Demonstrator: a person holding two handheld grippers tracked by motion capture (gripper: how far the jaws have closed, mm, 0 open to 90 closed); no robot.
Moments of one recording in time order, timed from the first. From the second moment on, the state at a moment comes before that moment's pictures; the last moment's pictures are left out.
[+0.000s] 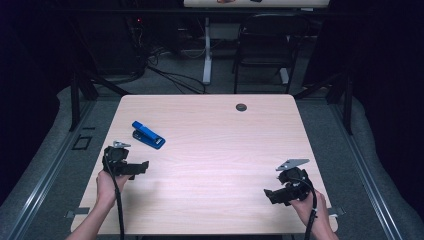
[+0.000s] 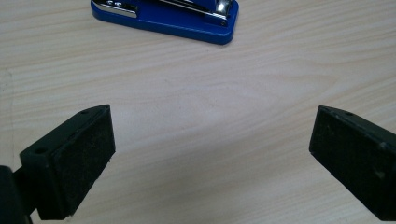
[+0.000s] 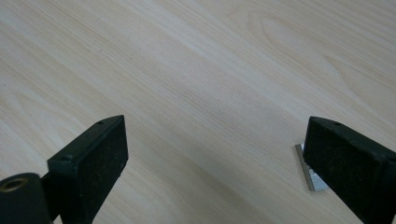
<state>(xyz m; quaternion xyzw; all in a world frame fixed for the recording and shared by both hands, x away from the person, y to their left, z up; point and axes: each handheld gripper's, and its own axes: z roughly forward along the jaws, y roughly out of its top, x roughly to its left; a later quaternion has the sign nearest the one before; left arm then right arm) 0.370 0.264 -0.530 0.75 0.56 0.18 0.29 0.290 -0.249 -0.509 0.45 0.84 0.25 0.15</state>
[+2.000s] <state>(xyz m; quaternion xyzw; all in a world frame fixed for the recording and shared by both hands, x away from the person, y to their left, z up) 0.533 0.332 -0.537 0.79 0.51 0.22 0.26 0.291 -0.242 -0.508 0.42 0.86 0.24 0.15</state>
